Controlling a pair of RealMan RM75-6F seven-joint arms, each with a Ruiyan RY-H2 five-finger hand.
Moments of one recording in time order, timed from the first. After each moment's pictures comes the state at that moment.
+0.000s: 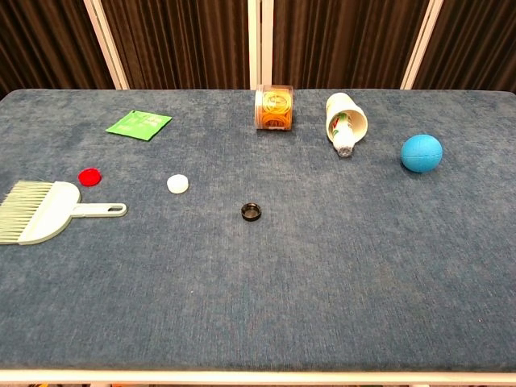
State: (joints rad) left arm -0.14 -1.15 -0.06 -1.60 1.49 1.44 0.14; right arm 0.10 -1.12 0.08 -1.59 -1.51 1.48 -0.08
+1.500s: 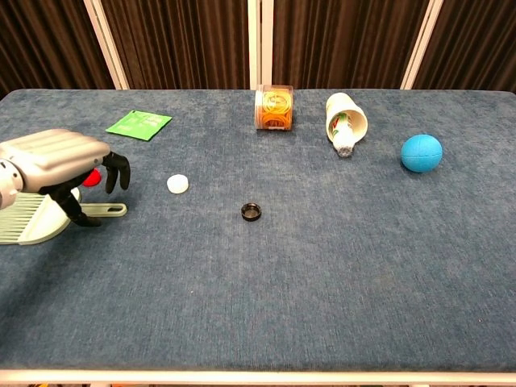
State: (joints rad) left arm -0.60 -1.60 -0.10 -1.38 1.13 0.94 0.58; right arm 0.13 -1.06 0.12 -1.63 -1.42 1.44 -0.13
